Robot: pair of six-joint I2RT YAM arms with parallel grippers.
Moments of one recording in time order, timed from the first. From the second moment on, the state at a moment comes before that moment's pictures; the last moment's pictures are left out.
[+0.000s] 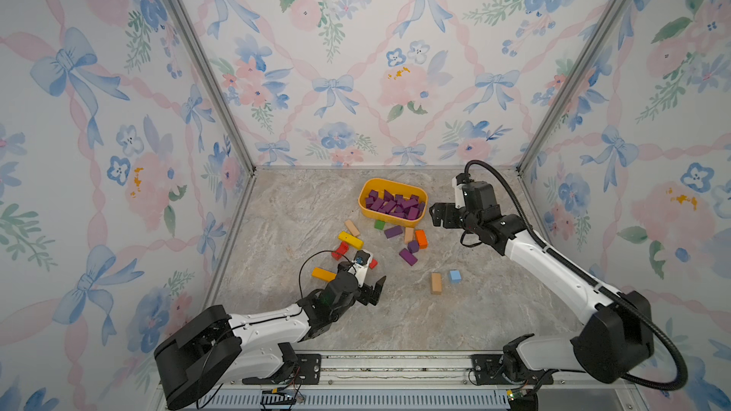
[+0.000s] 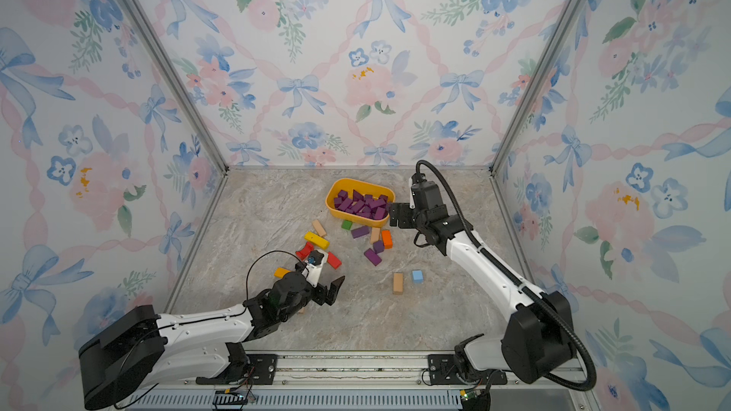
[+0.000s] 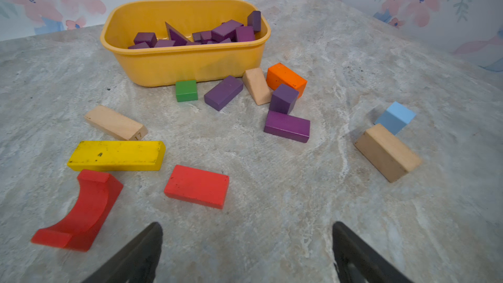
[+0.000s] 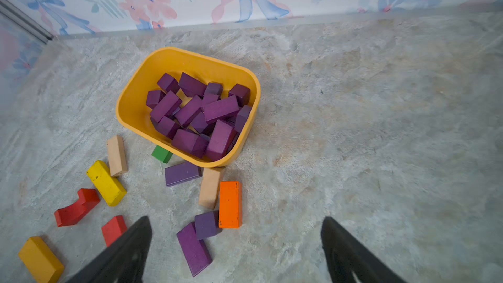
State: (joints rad) left arm -0.92 1.19 0.29 0.45 -0.28 -0.20; right arm 0.43 1.47 1.24 -0.42 0.09 0.31
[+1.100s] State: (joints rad) left arm -0.99 1.81 0.80 0.43 -0.16 -0.11; right arm 0.30 0.96 0.96 -0.58 -0.08 0.31
